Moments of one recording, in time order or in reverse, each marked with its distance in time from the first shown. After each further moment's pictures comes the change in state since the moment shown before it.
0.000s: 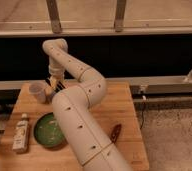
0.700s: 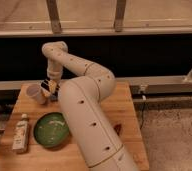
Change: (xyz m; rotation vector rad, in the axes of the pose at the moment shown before) arm -0.003 0.029 0.000 0.002 -0.058 -0.236
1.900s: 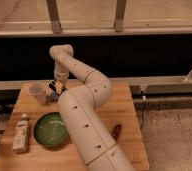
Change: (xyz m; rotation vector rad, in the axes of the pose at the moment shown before) arm 0.031 -0.034 0.037 -0.050 0.058 0.116
